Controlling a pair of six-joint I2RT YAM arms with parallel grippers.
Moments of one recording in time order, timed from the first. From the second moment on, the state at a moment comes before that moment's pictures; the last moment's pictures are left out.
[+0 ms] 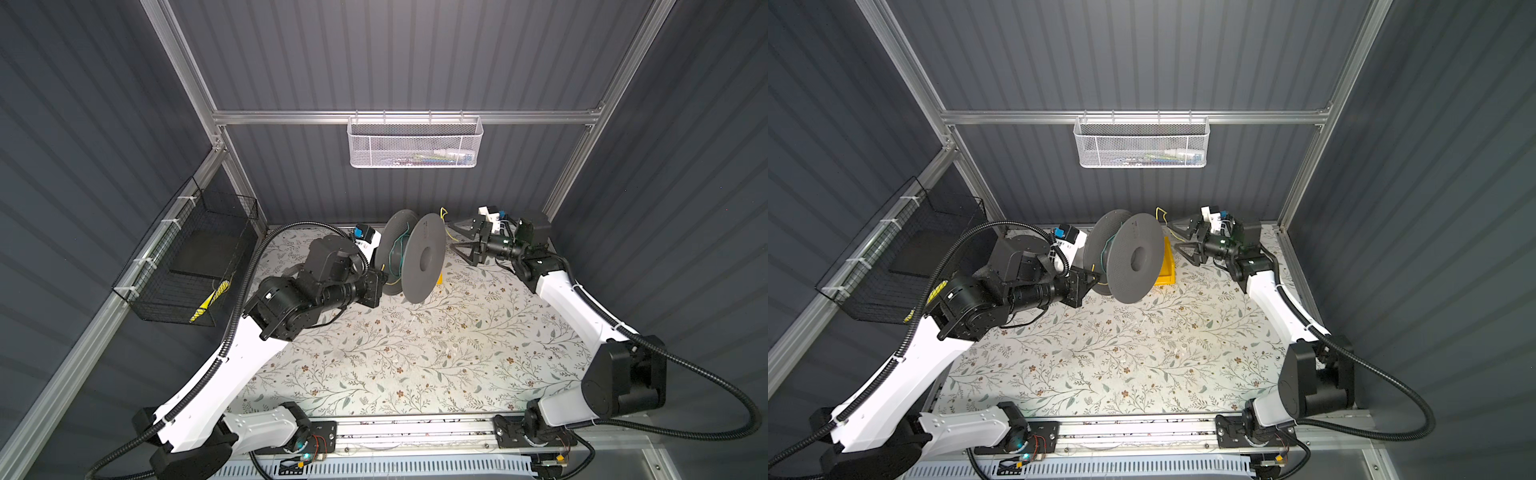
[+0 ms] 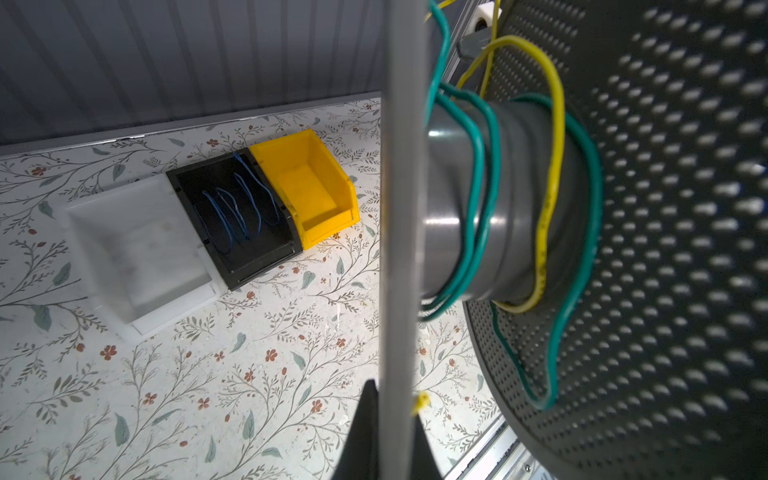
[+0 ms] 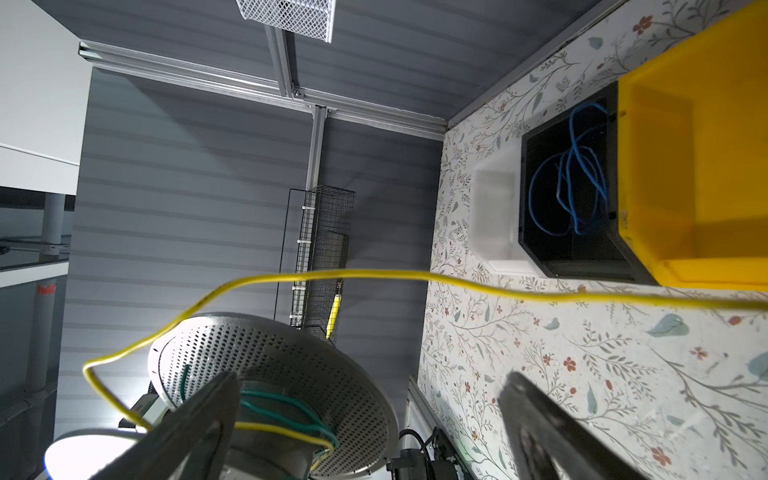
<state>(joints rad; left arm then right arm) -0.81 1.19 1.58 -0.95 0.02 -0.36 0.17 1.51 1.23 0.08 -0.95 1.17</state>
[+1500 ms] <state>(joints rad) -0.81 1.19 1.59 -0.95 0.02 -0.36 -0.03 1.34 0.88 0.02 -0.88 0.98</state>
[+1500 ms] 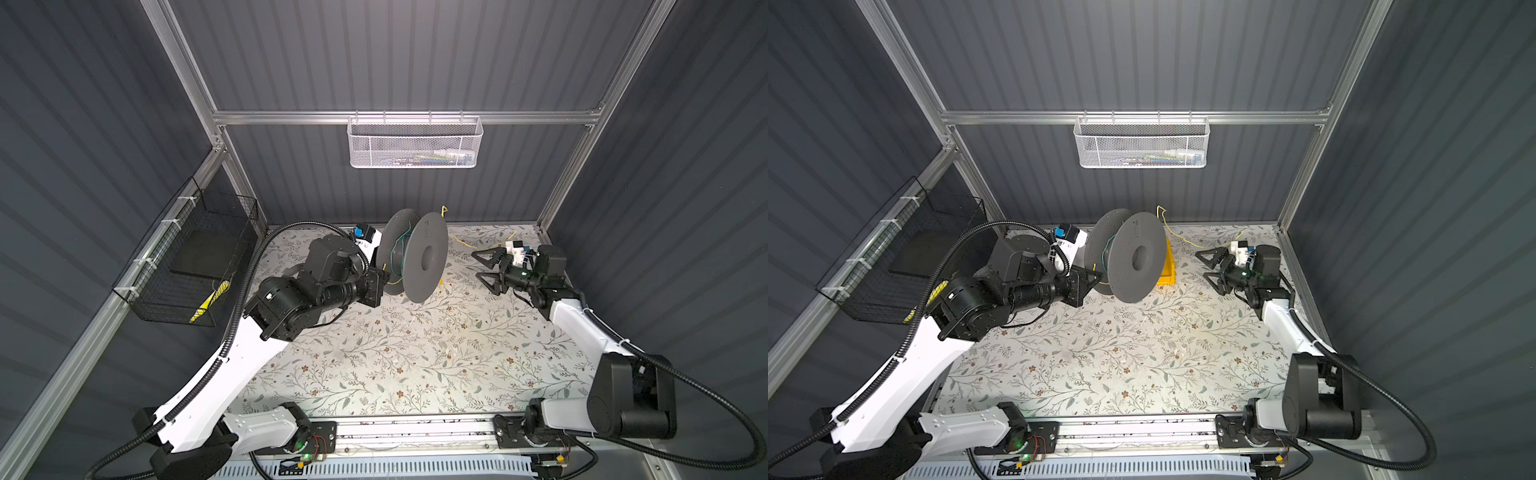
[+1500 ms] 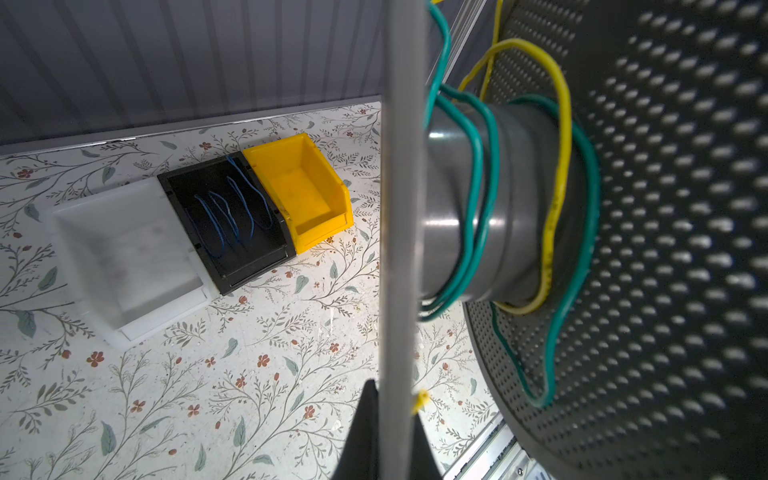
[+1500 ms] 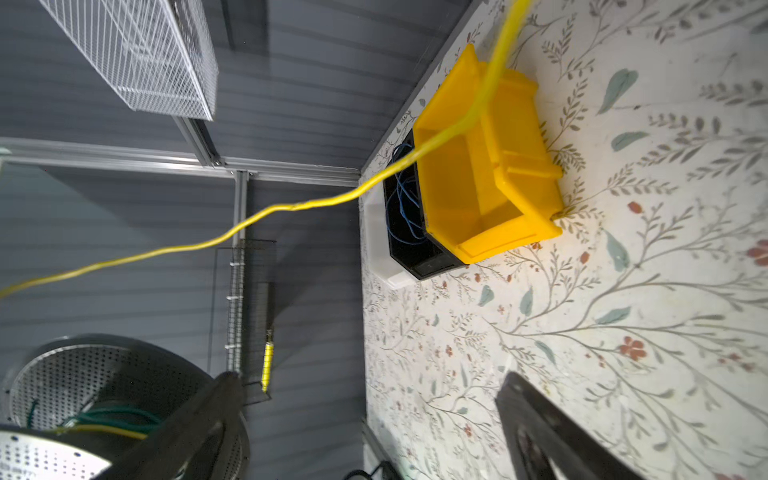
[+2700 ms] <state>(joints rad) -0.81 1.19 1.62 -1.01 0.05 -0.35 -0.13 1.60 1.12 -0.14 -0.66 0.65</state>
